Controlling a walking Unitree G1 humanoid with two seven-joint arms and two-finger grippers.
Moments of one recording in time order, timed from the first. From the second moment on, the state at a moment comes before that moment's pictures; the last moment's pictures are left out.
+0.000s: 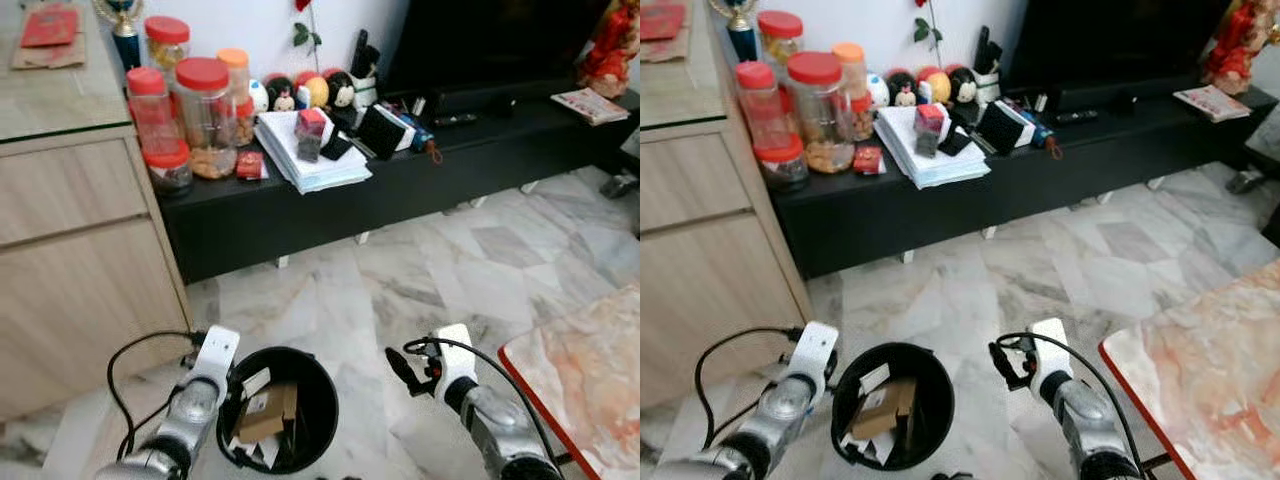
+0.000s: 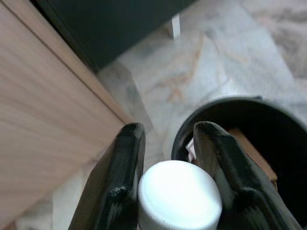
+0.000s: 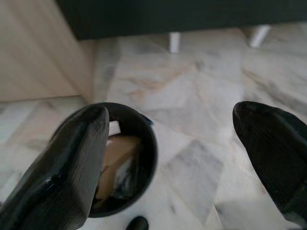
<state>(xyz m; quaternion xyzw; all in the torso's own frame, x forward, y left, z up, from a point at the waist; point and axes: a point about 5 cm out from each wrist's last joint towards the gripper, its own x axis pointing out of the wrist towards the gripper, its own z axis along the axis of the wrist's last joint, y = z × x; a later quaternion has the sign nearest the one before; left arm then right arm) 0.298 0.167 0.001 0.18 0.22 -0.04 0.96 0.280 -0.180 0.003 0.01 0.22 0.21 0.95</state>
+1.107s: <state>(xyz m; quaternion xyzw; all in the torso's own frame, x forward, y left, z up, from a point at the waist) 0.338 0.079 0.064 0.16 0.06 -0.20 0.97 0.263 -0.143 0.066 0.02 0.20 0.34 0.92</state>
